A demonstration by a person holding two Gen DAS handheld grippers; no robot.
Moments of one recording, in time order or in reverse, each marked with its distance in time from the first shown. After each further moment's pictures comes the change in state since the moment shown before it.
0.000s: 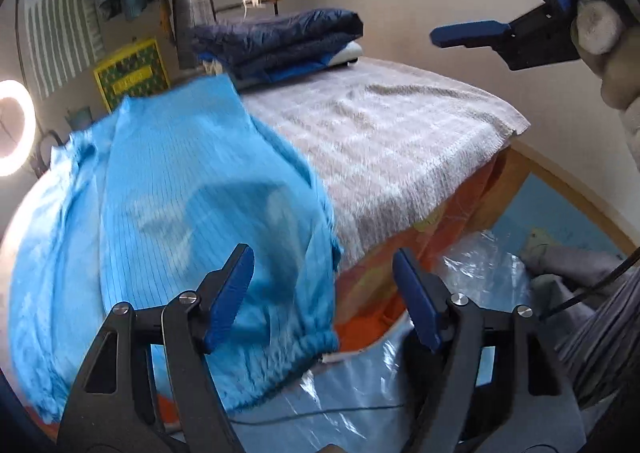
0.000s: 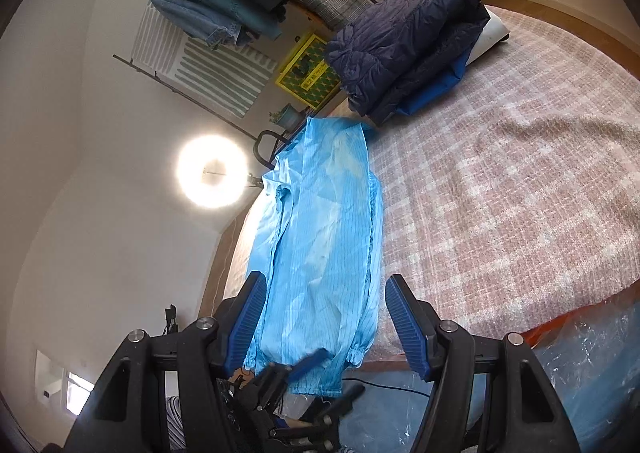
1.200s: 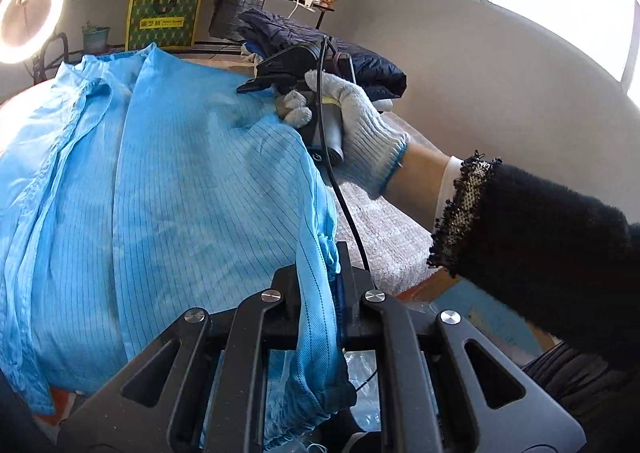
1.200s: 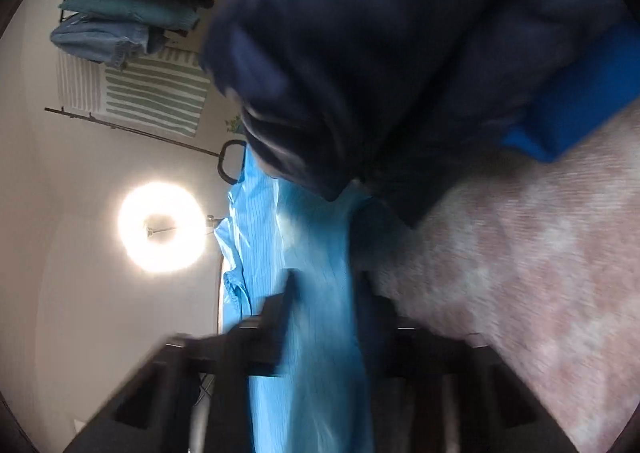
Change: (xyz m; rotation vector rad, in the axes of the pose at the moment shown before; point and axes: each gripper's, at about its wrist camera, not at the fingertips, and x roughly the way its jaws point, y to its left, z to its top) left arm -0.029 0.086 0.029 -0.422 -0.026 -0.184; right arm 0.304 -0.043 0.156 0.209 0.073 -0.010
